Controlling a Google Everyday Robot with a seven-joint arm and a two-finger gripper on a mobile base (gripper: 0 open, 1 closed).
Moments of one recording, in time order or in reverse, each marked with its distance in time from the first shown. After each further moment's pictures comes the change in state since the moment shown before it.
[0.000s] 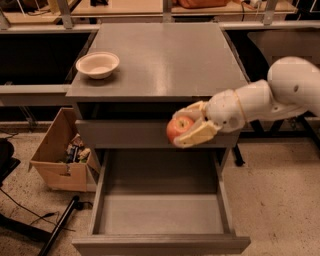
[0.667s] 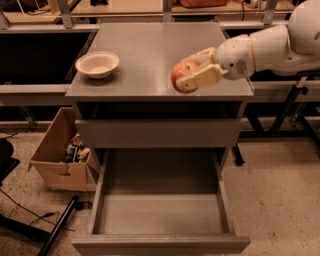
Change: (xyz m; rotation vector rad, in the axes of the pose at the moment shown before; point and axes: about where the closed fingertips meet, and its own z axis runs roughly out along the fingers) arm -0.098 -0.078 -0.068 0.177 -0.078 0.035
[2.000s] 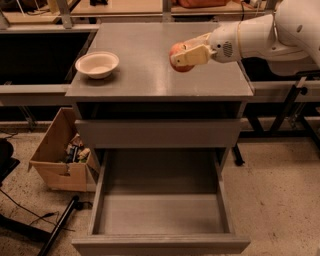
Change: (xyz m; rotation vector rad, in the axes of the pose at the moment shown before) arm -0.021 -0.082 0.012 0.193 -0.053 0.121
